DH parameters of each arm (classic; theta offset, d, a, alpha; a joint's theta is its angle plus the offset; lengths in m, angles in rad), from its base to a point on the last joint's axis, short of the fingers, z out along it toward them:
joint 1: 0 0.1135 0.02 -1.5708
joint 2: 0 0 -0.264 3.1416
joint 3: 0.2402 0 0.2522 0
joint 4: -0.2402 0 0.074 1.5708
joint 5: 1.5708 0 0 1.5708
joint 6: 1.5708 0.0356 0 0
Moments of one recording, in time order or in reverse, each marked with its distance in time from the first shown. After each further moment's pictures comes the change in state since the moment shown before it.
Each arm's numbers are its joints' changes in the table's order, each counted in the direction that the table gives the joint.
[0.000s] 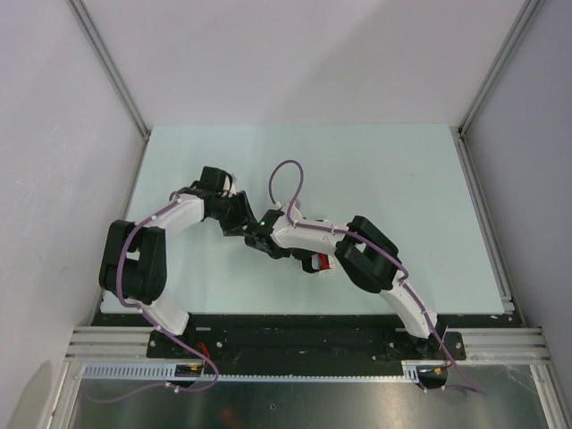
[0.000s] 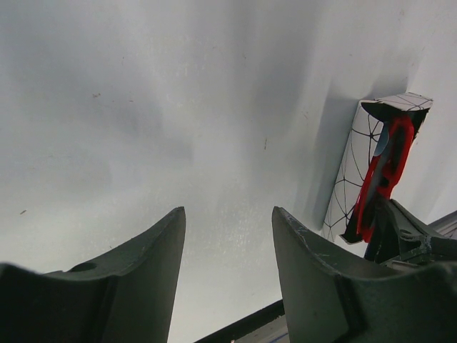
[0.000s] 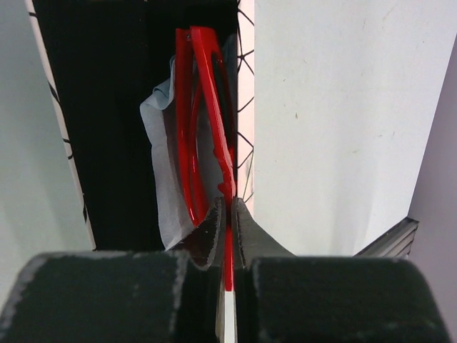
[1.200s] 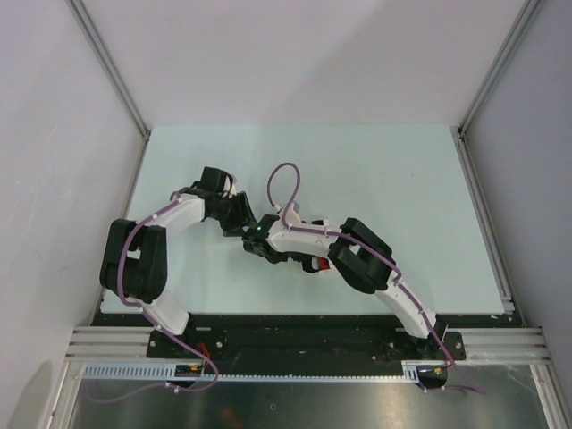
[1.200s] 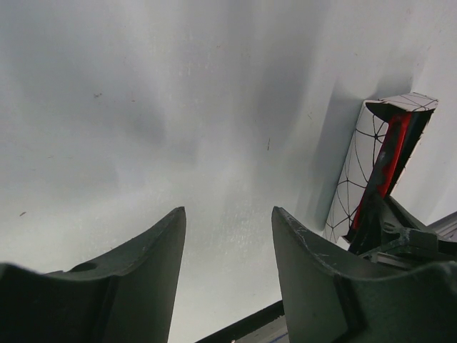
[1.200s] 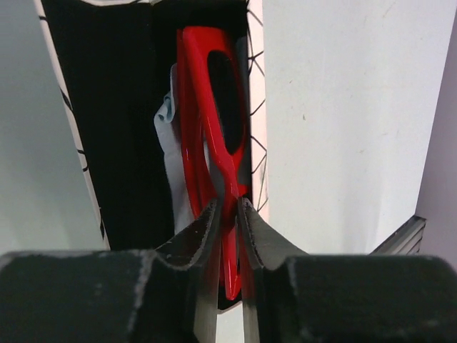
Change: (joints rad) left arm 0.000 0.010 0.000 0.000 0.000 0.000; right arm 0.011 0.054 0.018 -0.029 0.060 0.086
